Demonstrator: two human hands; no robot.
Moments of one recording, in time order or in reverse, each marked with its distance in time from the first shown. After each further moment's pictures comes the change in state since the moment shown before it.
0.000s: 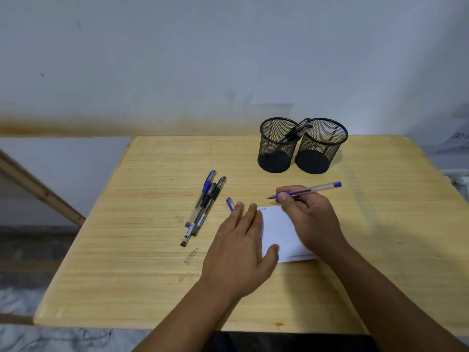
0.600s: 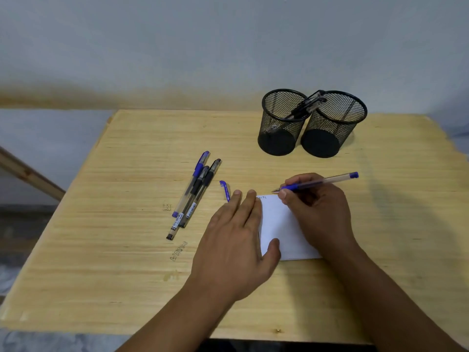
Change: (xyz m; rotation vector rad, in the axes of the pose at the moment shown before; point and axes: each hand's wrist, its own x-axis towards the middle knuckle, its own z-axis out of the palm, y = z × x) left_hand 0.003 0.001 0.003 0.019 -0.028 -0.029; right_hand 0.005 0.014 0.003 0.001 0.031 0.065
